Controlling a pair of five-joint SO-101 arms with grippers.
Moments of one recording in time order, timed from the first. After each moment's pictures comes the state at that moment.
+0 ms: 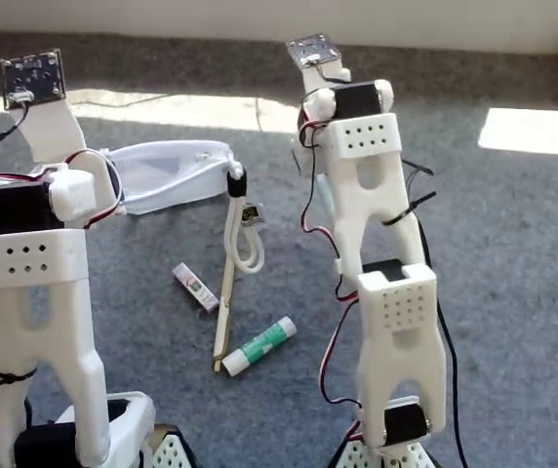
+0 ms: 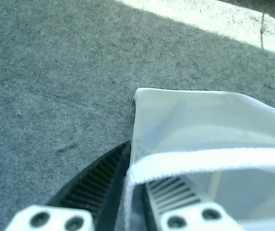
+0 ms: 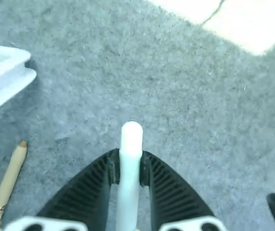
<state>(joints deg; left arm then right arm) -14.9 -25.2 9.3 80.9 13.8 -16.0 41.0 -61.9 100.0 11.6</state>
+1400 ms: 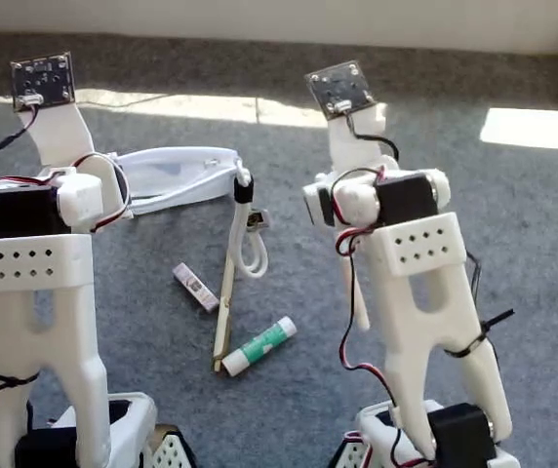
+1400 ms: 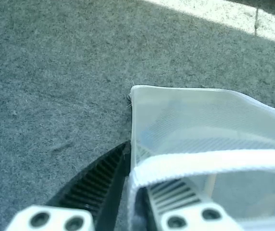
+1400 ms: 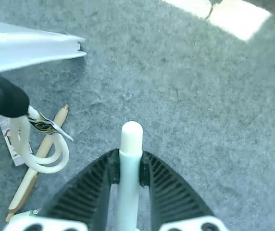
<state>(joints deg) -11.6 -25.8 10.8 80.8 14.2 -18.9 -21.7 6.2 78.0 9.0</state>
